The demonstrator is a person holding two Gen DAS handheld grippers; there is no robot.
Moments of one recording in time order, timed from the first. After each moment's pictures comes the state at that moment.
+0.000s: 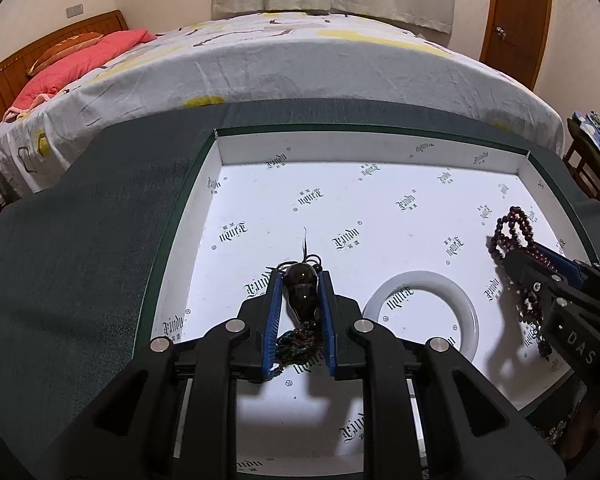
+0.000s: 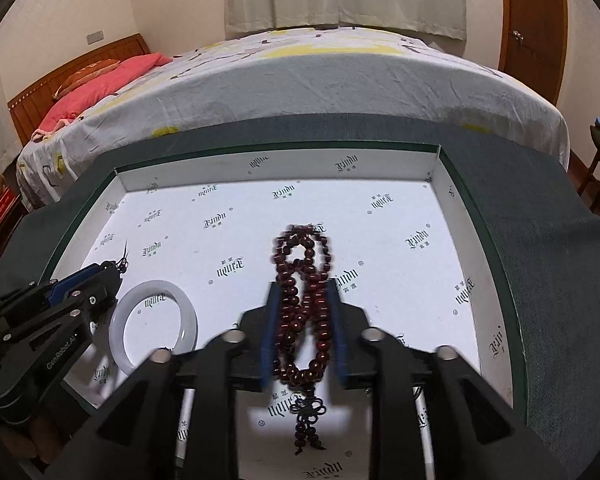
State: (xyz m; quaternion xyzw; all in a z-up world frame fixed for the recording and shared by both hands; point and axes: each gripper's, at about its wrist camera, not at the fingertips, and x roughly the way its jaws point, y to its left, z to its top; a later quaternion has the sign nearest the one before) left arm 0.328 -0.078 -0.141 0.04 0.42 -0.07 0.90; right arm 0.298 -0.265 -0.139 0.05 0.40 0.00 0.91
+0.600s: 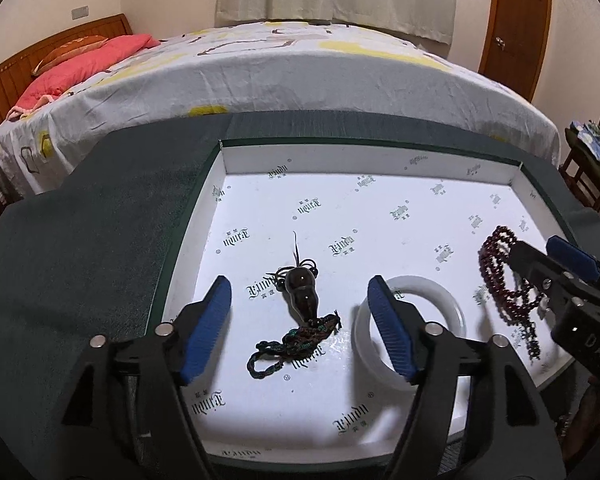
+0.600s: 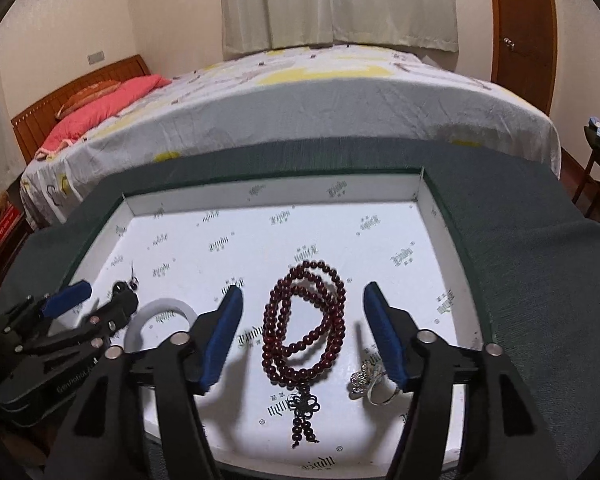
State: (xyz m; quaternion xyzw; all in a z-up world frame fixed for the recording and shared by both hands) left arm 0.319 -0.074 -0.130 0.03 0.40 -0.07 0.91; right arm 0.283 -0.273 -0.119 0.07 0.36 -0.01 0.93
